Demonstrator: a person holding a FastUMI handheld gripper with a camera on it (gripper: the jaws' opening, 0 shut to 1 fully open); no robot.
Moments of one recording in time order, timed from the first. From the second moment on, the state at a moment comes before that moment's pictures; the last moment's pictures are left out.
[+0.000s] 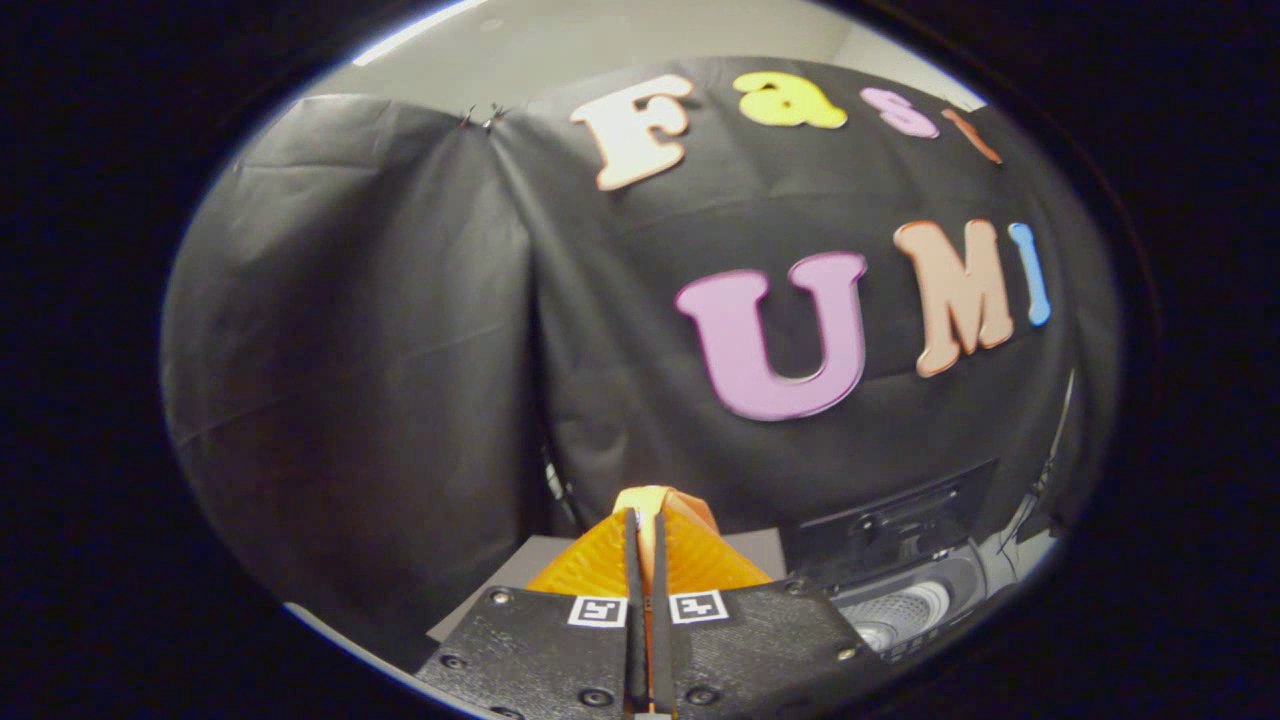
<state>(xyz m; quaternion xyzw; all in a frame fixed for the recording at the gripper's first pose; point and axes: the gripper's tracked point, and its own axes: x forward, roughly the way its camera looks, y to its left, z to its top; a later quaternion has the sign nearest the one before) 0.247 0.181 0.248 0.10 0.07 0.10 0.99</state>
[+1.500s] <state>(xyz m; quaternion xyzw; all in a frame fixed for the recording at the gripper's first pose) 0.289 -0.077 -0.076 0.06 0.26 -0.10 0.96</state>
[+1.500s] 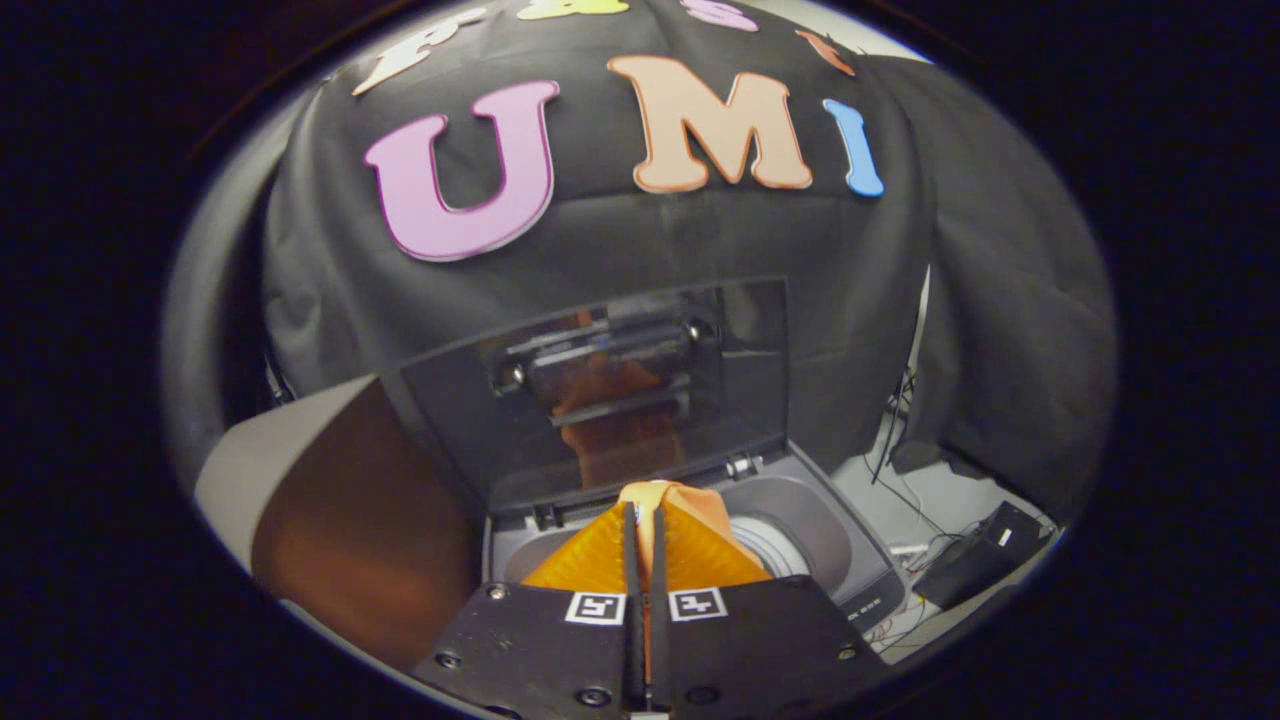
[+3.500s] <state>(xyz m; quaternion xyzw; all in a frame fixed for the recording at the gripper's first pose) 0.376 -0.056 0.095 0.06 0.05 -0.07 0.99</state>
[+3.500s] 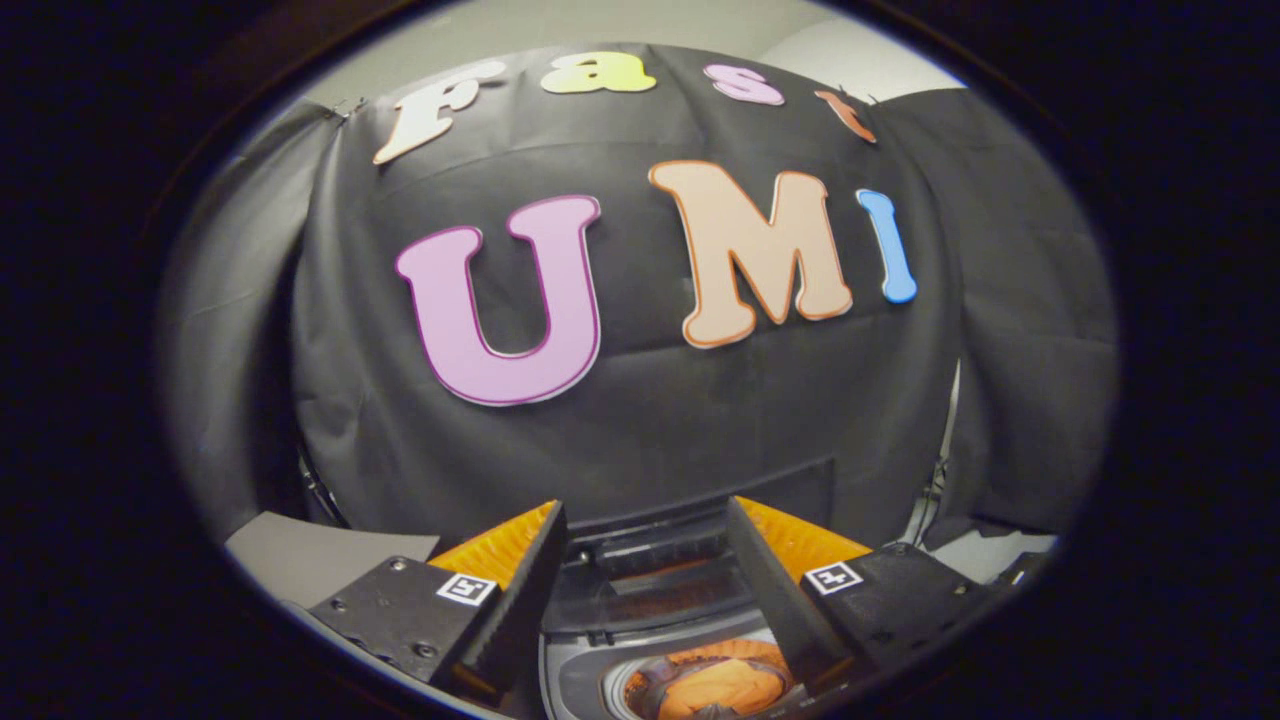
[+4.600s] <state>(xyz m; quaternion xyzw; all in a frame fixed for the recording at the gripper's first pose) 0.478 -0.056 0.029 -0.03 0.01 -0.09 1.00</state>
